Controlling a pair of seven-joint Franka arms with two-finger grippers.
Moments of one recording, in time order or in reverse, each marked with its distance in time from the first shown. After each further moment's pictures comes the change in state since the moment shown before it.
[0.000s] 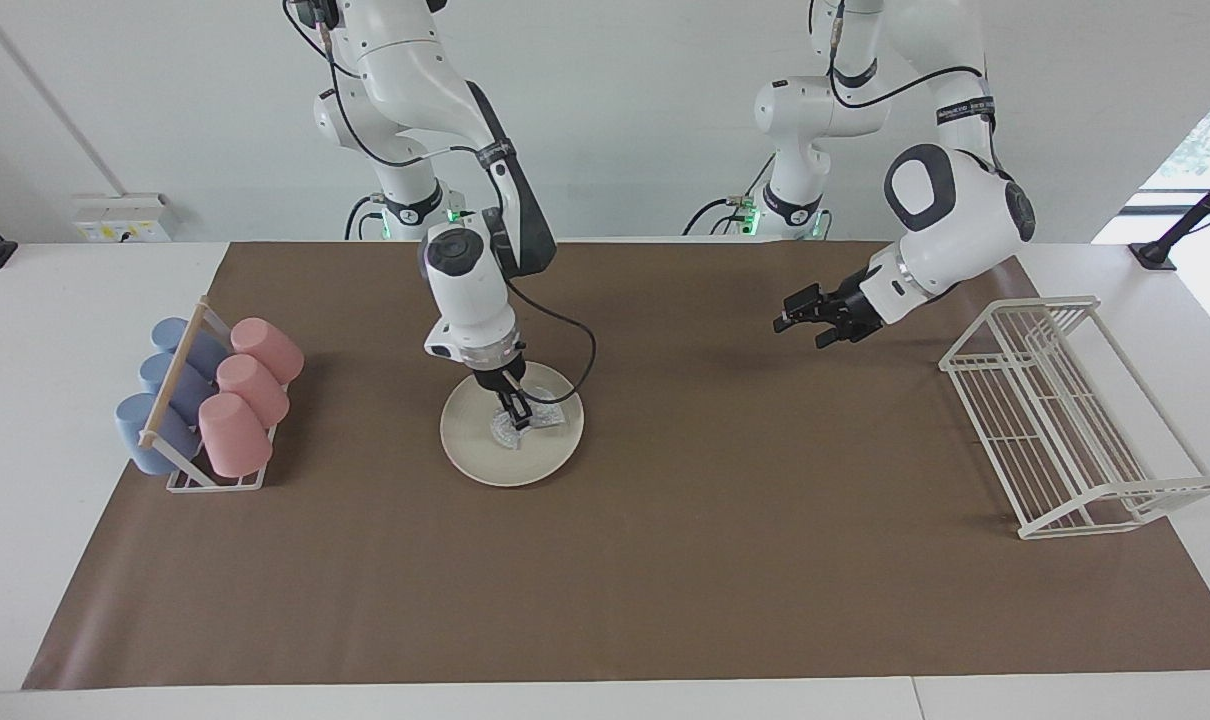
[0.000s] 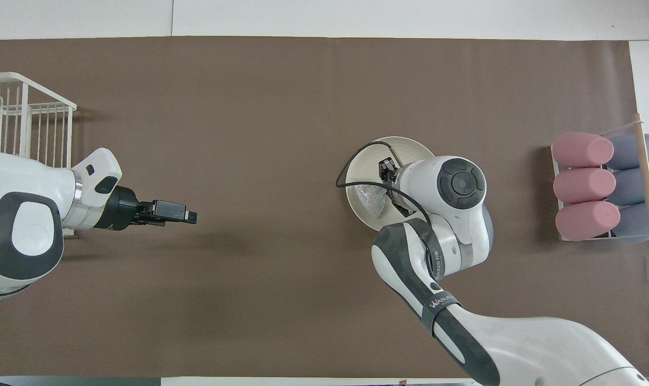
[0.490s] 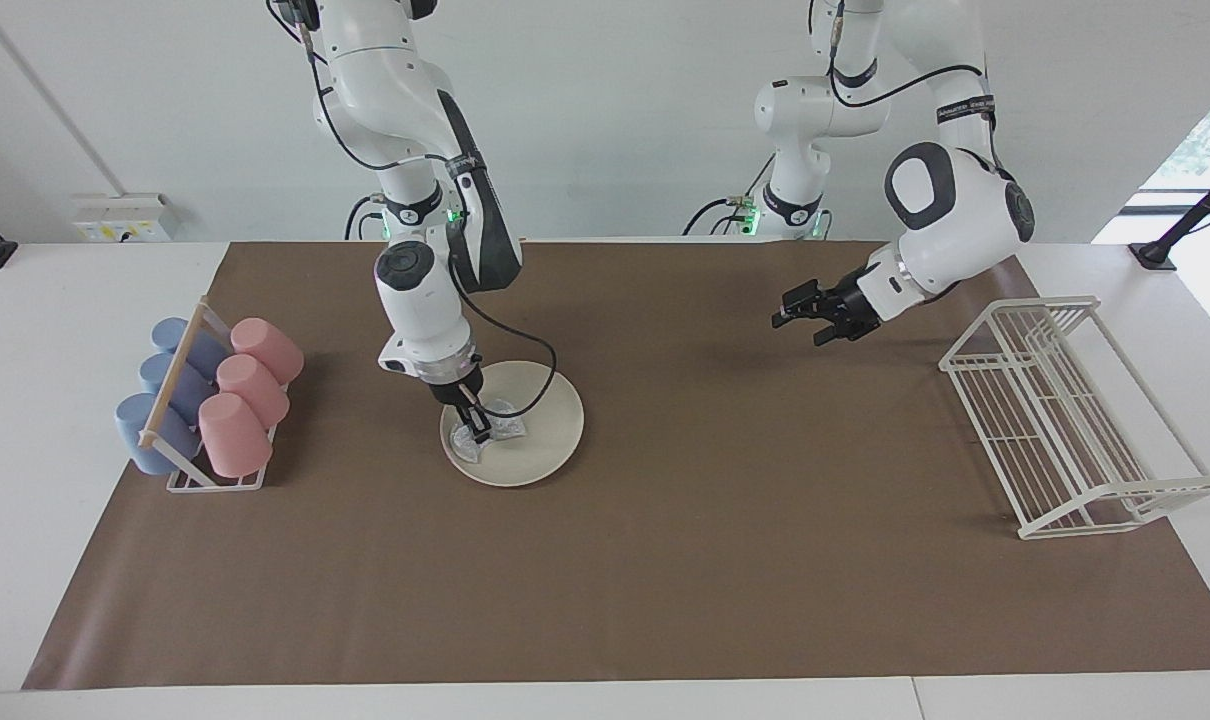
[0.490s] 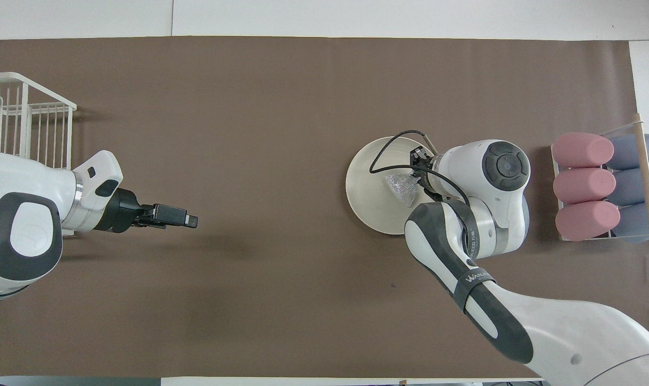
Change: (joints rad) left arm 0.000 -0.005 0.000 0.000 0.000 -0.026 0.017; right arm -0.125 0.000 -0.006 0.001 -0.005 -0.024 -0.190
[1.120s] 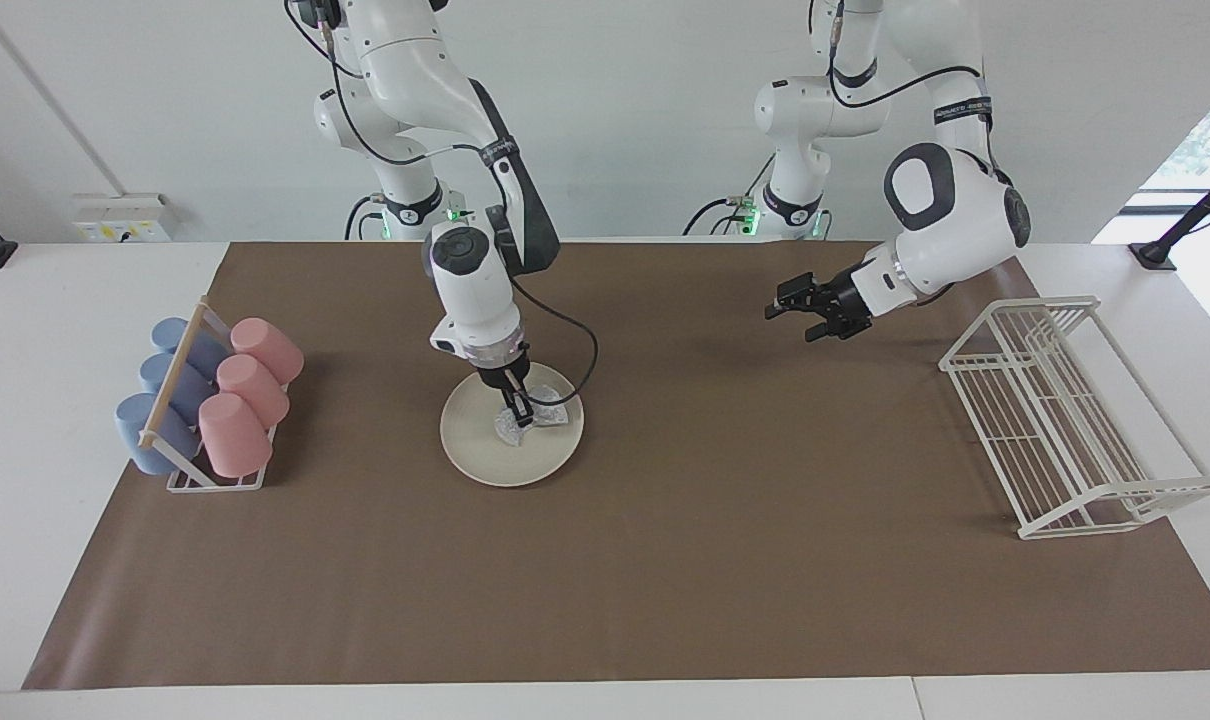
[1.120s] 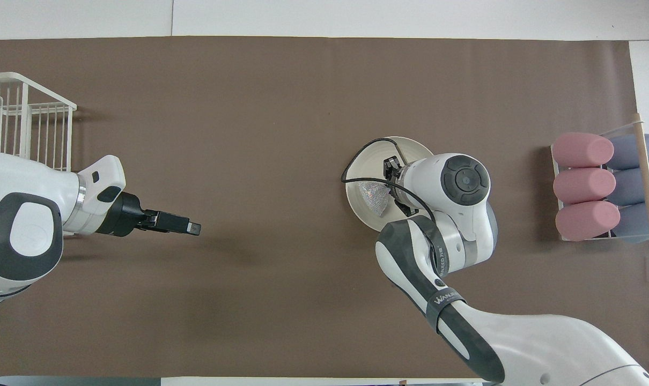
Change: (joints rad) left arm 0.000 0.000 -0.001 0.000 -0.009 -0.045 0.101; right arm 0.093 0.000 -0.002 0.004 0.000 0.000 0.208
